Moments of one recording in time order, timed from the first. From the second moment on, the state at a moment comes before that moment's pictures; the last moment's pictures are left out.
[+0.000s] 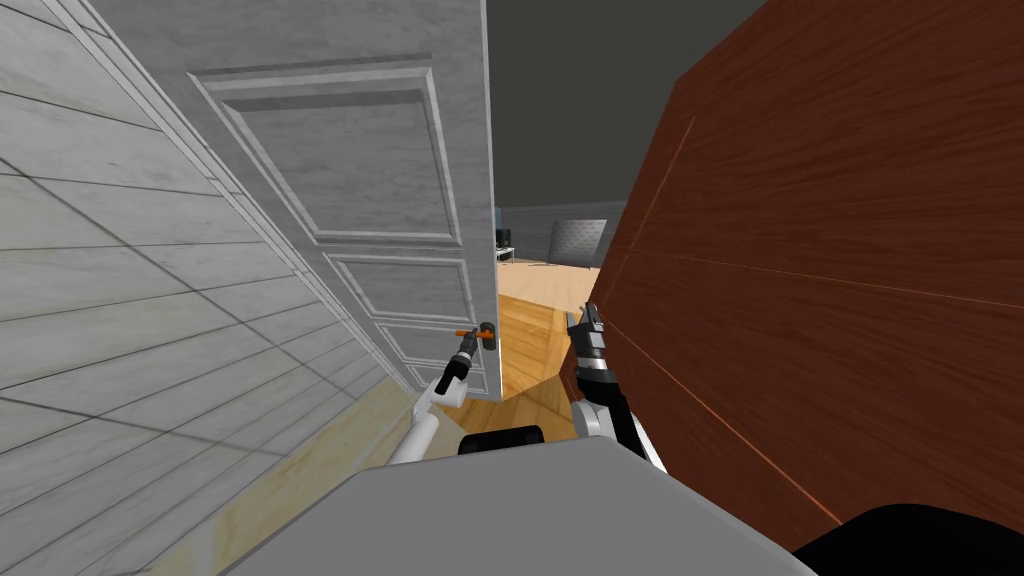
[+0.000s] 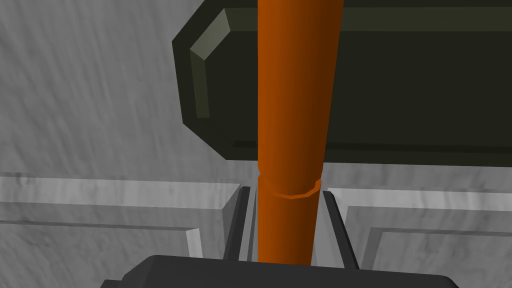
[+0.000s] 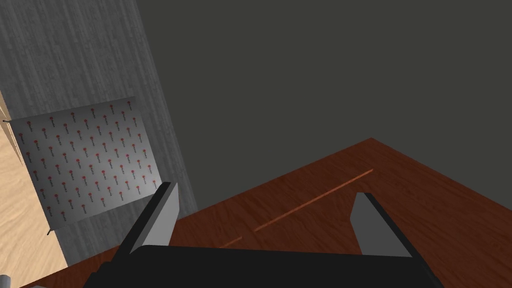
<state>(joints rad) -0.10 0.06 -0.16 -1.19 0.00 -0.29 0.06</state>
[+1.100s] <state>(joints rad) -0.14 0.05 -0.04 -1.15 0.02 -0.29 0.04</state>
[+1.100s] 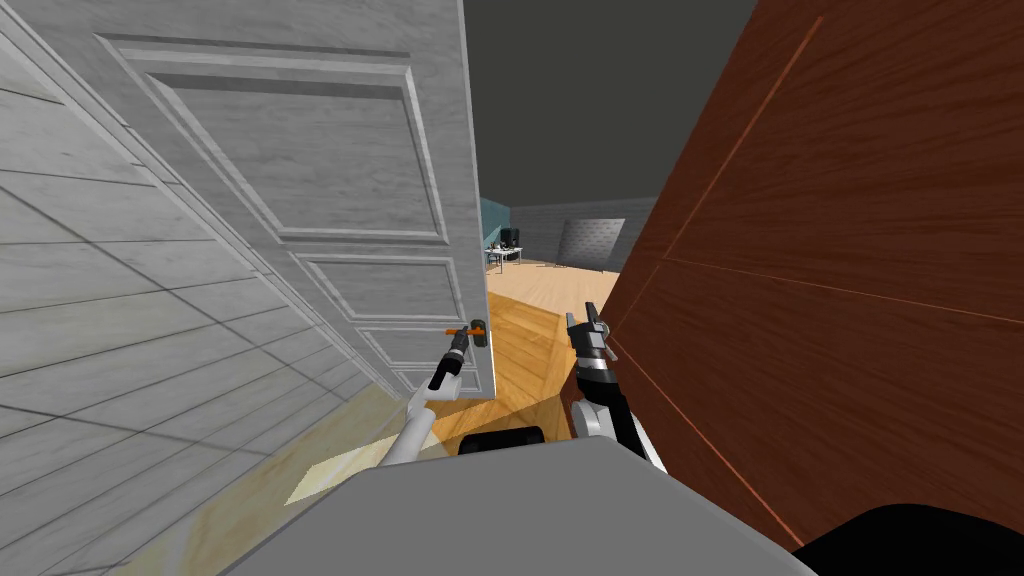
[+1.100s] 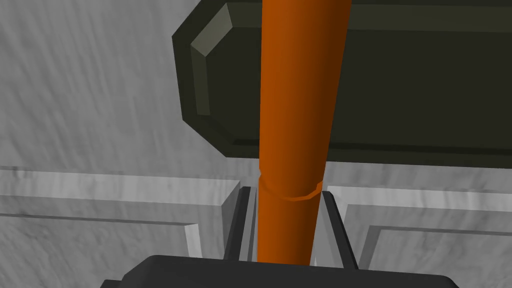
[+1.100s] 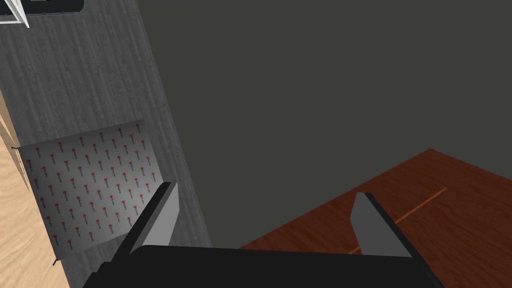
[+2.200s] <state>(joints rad) -0.13 0.07 -0.05 -1.15 0.10 -0.29 -0.07</state>
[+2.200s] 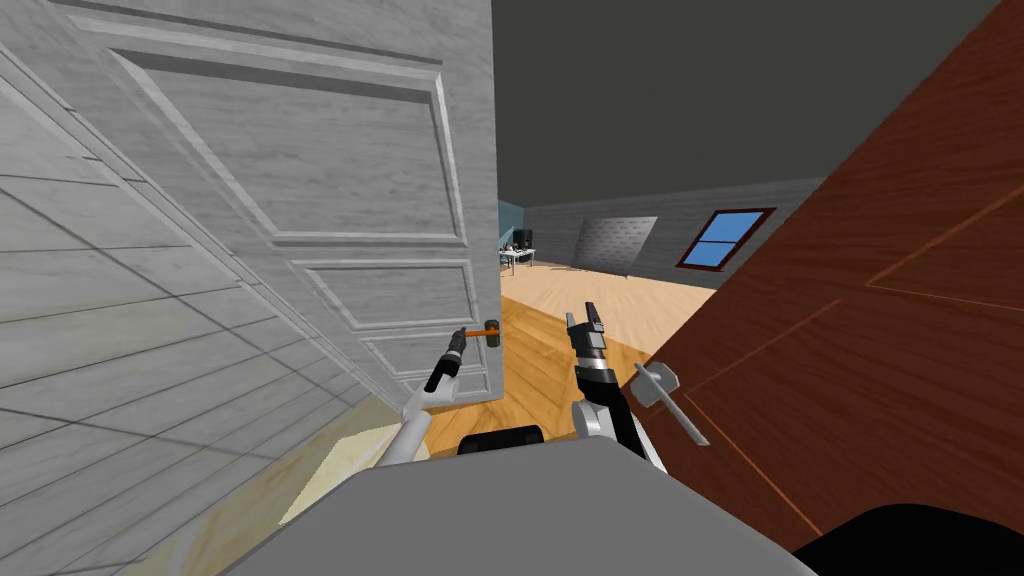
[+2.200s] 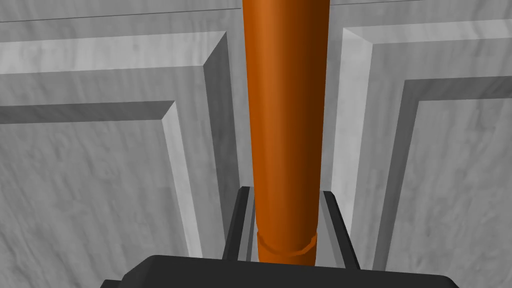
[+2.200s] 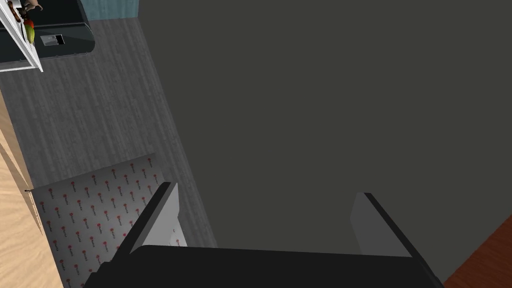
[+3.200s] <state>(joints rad) -0.10 0.08 -0.11 -1.19 0.18 -0.30 -0.17</state>
